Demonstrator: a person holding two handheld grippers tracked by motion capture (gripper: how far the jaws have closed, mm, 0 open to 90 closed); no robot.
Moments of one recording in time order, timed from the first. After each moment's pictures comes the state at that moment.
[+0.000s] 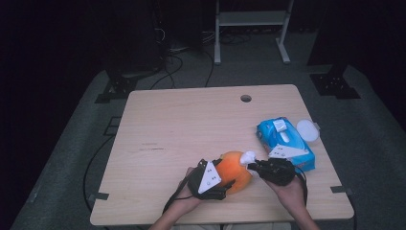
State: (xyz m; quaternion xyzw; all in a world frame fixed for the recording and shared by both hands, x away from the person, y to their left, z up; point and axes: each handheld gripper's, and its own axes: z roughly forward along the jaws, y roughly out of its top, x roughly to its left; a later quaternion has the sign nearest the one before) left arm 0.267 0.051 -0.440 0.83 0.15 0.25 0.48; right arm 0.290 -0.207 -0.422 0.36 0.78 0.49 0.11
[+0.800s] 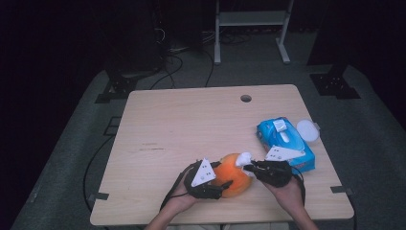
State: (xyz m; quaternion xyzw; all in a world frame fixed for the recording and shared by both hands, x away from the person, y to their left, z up) left arm 0.272 0.062 -0.436 0.83 0.16 0.18 0.50; right arm 0.287 -0.200 -0.418 0.32 0.80 0.50 0.12
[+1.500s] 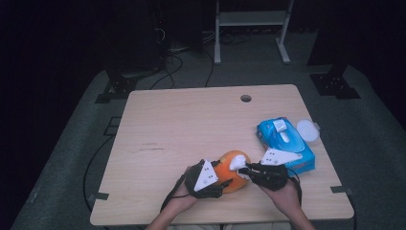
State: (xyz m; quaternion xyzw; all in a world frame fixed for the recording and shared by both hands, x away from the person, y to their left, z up) left arm 0.272 0.060 -0.438 0.83 0.14 0.22 0.49; right arm 0.277 -0.186 -0.410 0.28 0.80 0.52 0.12
